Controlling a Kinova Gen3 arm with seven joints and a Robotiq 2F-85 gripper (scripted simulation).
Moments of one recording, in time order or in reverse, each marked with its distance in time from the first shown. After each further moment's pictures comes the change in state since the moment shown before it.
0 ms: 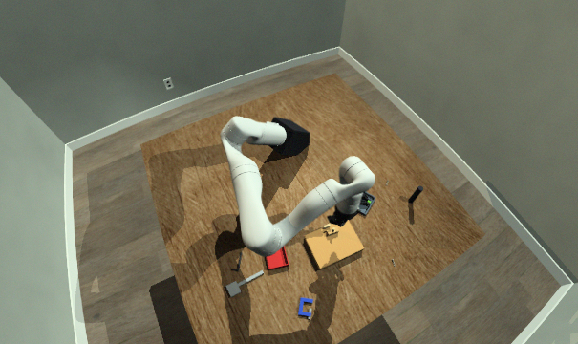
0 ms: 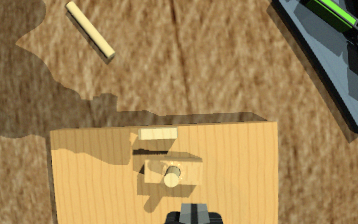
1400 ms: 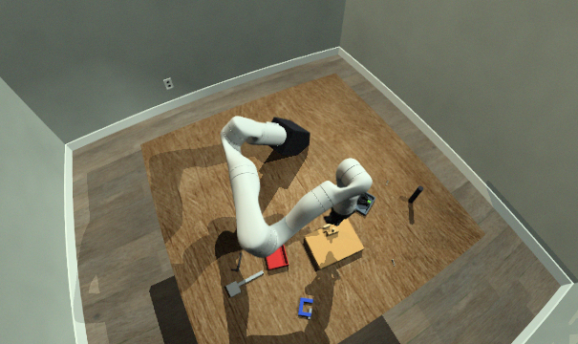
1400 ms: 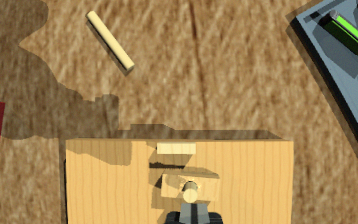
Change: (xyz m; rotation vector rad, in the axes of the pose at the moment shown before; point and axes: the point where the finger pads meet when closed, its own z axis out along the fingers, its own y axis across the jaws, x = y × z) arm 0.008 -0.013 0.000 0.003 0.040 -0.045
